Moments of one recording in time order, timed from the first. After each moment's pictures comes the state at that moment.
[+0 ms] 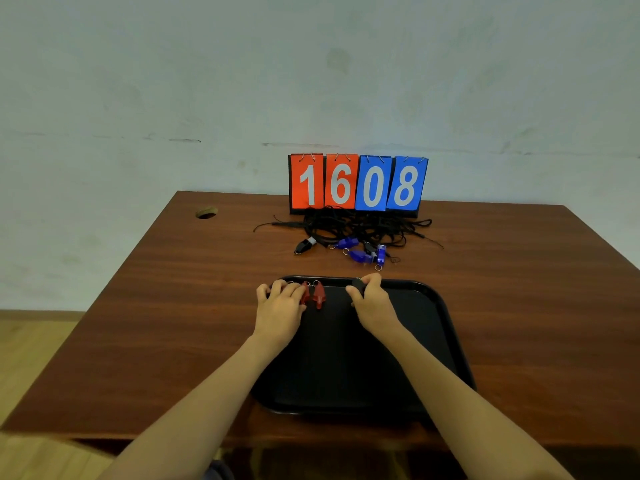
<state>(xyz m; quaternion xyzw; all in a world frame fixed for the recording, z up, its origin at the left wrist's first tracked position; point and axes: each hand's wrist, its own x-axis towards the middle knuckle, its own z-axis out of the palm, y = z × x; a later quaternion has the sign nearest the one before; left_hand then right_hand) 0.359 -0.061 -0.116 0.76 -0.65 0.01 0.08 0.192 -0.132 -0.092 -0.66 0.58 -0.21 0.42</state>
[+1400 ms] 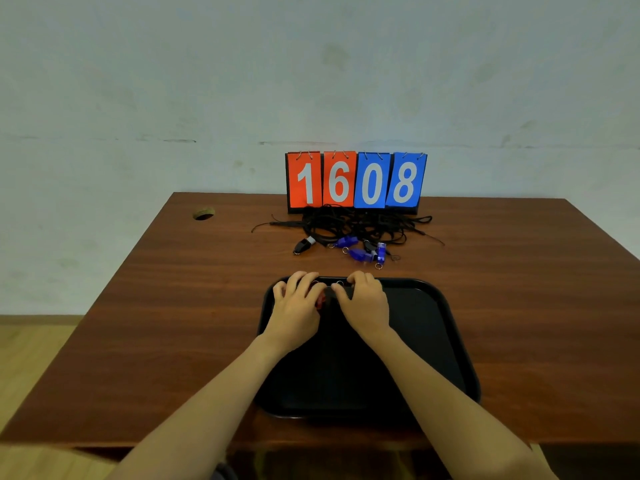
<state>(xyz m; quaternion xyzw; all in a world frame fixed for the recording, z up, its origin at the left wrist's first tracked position) 0.349 -0.072 -0.130 0.69 -0.70 0.06 0.16 0.210 -0.139 -0.124 -0.77 0.56 -0.25 0.17</state>
